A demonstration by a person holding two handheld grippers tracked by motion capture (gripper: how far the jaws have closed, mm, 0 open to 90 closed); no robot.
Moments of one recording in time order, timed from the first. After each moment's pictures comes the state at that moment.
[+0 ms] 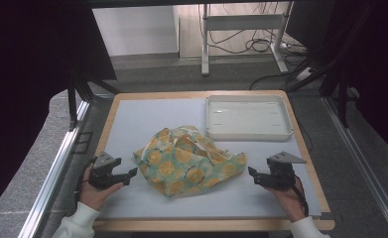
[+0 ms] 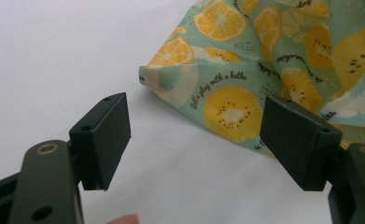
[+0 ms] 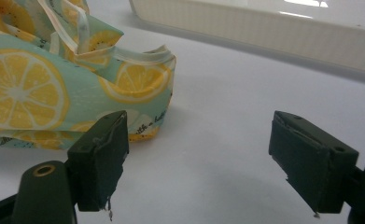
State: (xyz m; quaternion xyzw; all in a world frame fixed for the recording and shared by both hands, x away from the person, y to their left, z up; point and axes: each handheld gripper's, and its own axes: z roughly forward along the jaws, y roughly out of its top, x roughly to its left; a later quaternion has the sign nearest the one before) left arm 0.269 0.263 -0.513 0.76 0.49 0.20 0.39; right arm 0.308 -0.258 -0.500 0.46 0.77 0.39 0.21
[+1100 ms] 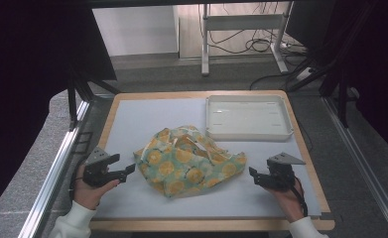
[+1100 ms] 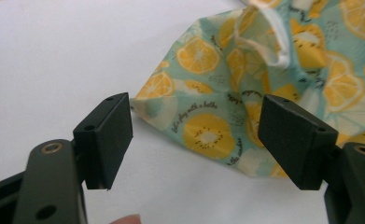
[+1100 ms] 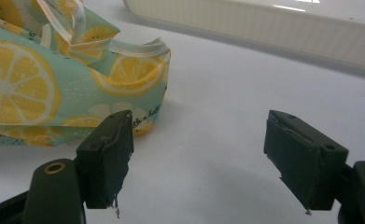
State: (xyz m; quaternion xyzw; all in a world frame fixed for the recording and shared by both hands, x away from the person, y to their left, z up) left arm 0.261 0.264 -0.477 0.75 0.47 0.19 0.42; right arm 0.305 -0.256 -0.502 0.47 0.77 0.38 0.22
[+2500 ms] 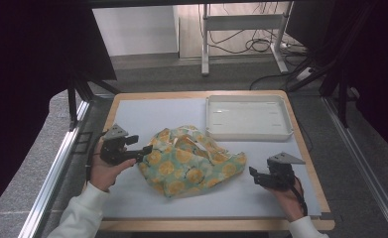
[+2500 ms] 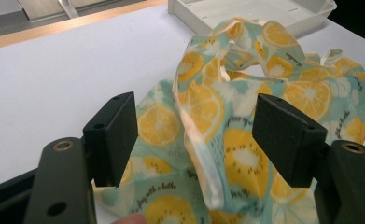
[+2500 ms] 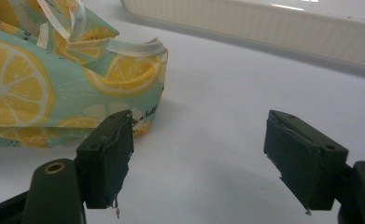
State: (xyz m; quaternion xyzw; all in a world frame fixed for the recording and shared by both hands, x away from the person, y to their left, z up) left arm 0.311 0.219 -0.432 0.76 0.44 0.17 0.44; right arm 0.307 -0.257 -0.503 0.47 0.77 0.38 0.22
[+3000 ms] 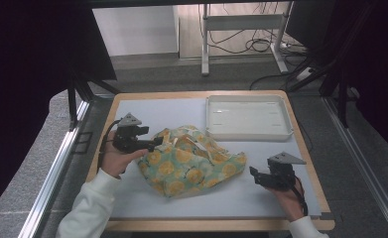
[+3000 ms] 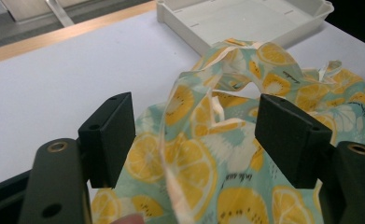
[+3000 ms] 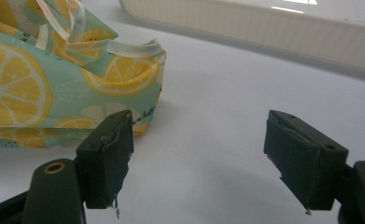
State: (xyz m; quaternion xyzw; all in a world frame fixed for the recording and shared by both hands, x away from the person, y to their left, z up) left arm 0.344 0.193 -0.425 0.78 0.43 0.15 0.43; right arm 0.308 -0.259 -0.503 0.47 0.77 0.38 0.22
